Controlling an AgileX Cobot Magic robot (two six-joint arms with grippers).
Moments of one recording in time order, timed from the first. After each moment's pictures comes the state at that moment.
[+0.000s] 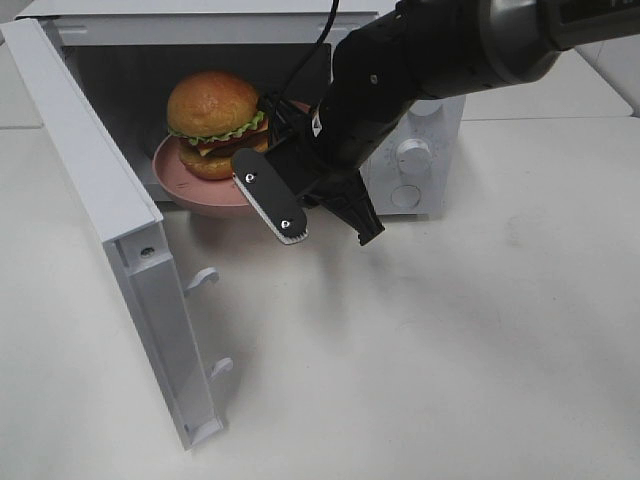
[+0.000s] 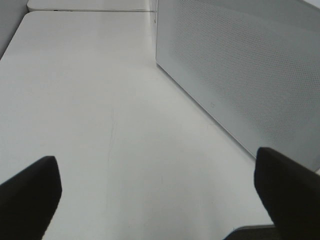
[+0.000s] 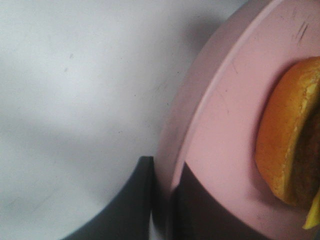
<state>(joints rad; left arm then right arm) 0.00 0.00 -0.52 -0.09 1.08 0.03 0.67 2.01 -1.39 -0.16 0.38 -1.51</state>
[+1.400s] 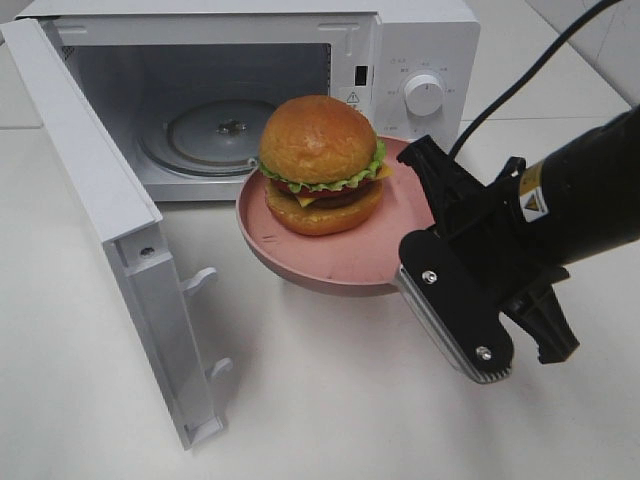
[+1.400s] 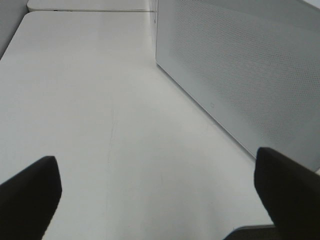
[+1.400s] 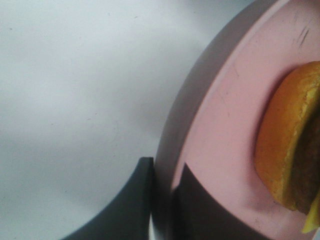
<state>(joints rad) 0.00 0.00 -0.52 -0.09 1.08 0.03 0.67 1.37 -0.69 -0.11 0.31 -1.49</state>
